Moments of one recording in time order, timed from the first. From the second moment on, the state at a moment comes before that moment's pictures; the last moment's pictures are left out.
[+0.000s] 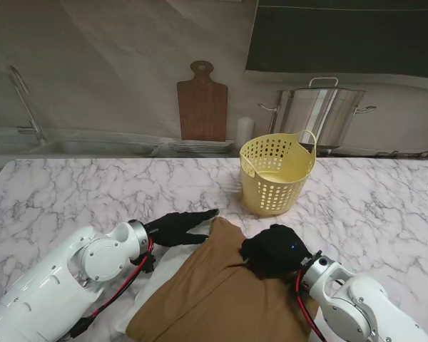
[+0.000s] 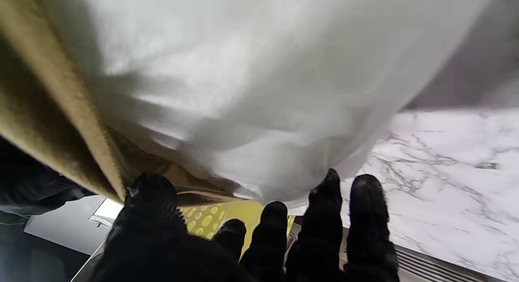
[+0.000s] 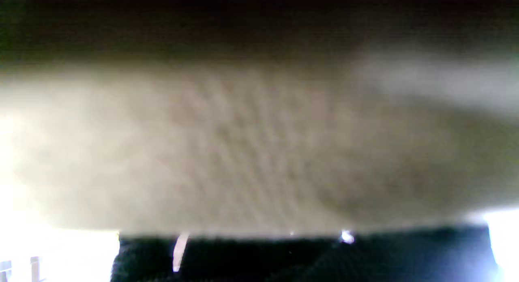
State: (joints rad) left arm 1.35 -1.01 -1.00 -1.59 0.53 -0.18 -0.40; right arm -1.77 -1.04 1.28 -1.78 -1.07 -0.35 -0.07; left_hand 0.83 0.08 -0.05 -0.03 0.16 0.17 -0.02 0.12 0.32 0.15 0.03 0.18 0.46 0.25 0.20 0.41 0.12 0.22 0.88 0.62; right_hand 0.70 -0.51 0.75 -0.29 0.82 -0.21 0.89 0.51 1.13 -0.09 0.72 0.79 1.17 -0.14 0.98 0.67 0.62 0.23 1.33 0.63
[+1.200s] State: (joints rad) left arm 1.35 -0.99 -1.00 -1.56 0.65 -0.28 -0.52; right arm -1.68 -1.05 1.18 -1.76 -1.21 -0.08 0.05; left_hand 0.93 -0.05 -0.03 -0.02 0.16 0.15 -0.03 0.15 0.32 0.08 0.02 0.16 0.45 0.21 0.17 0.41 0.12 0.22 0.88 0.61; right_hand 0.58 -0.50 0.60 -0.27 0.72 -0.22 0.78 0.34 1.15 -0.03 0.67 0.65 1.20 -0.06 0.88 0.64 0.53 0.30 1.22 0.65
